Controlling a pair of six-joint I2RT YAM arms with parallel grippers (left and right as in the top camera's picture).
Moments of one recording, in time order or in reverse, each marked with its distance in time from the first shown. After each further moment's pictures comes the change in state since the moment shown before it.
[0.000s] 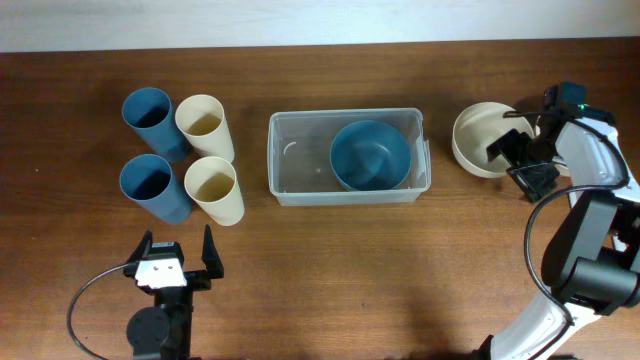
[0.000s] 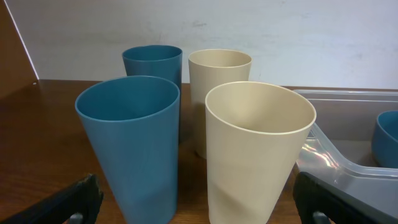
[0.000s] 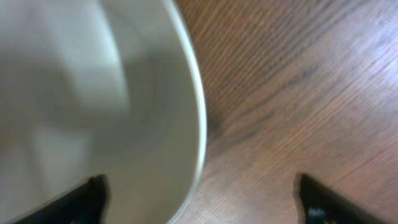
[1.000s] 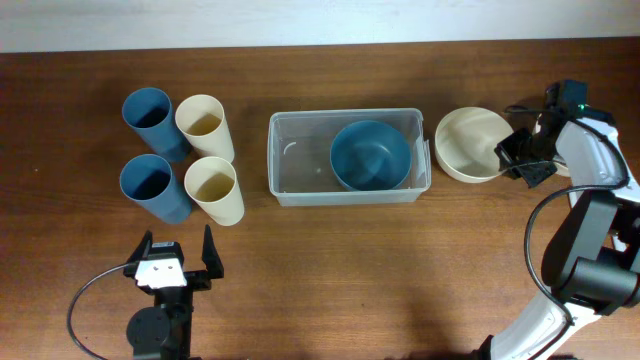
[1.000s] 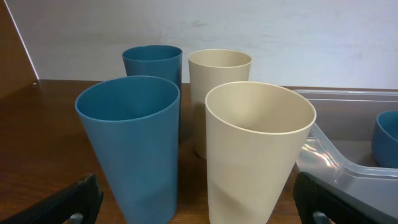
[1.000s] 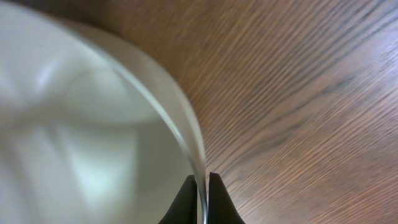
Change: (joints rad) left arm 0.000 0.000 0.000 0.000 0.000 0.000; right arm -0.001 0.000 0.011 0.040 -0.068 0.013
